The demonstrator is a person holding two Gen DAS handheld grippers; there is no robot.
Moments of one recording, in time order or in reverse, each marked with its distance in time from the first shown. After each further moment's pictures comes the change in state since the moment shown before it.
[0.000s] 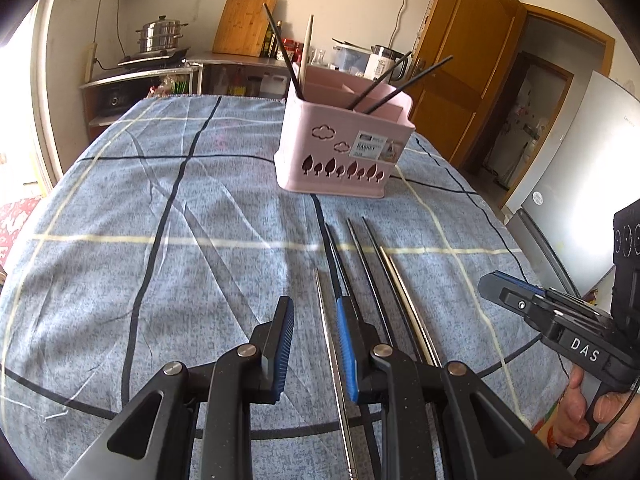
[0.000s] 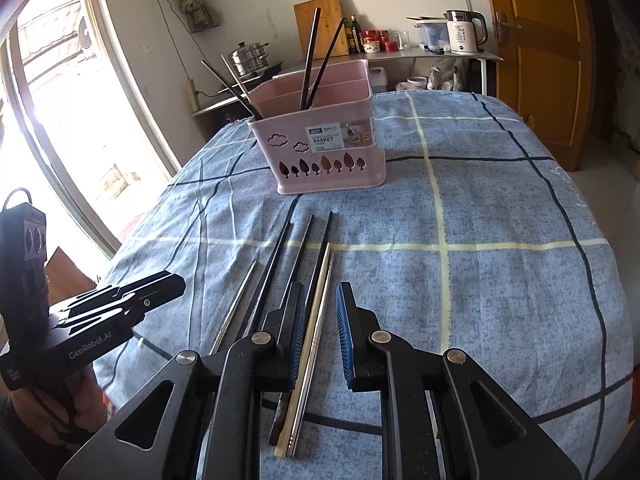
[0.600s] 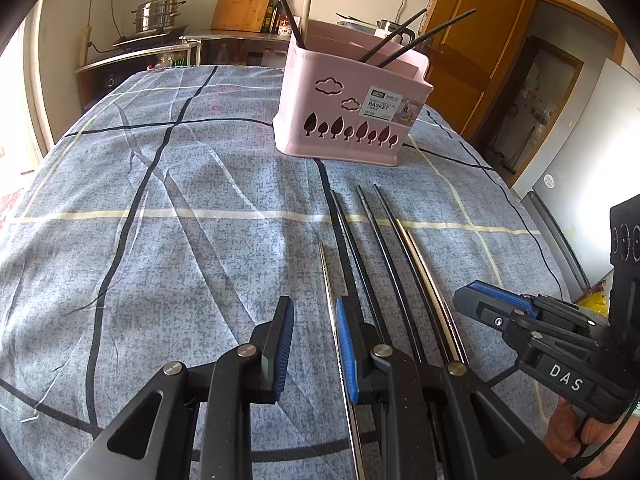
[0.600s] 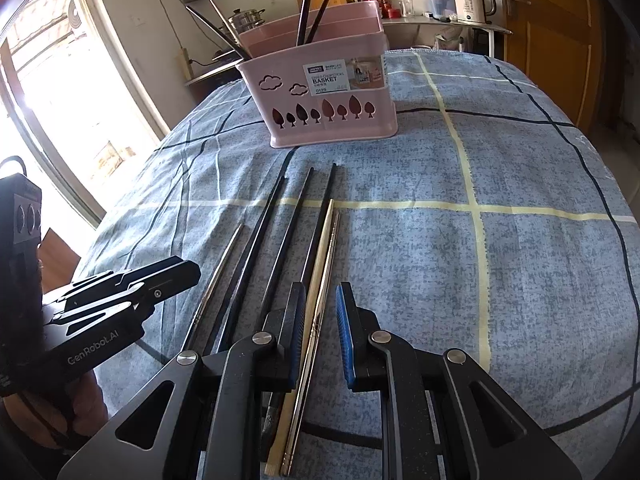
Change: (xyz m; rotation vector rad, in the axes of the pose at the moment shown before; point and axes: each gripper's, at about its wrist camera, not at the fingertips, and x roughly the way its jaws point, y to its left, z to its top) left arm 0.043 0.000 -0.006 -0.001 0.081 0.016; right arm 0.046 0.002 -0.013 -0.001 0.116 -0.011
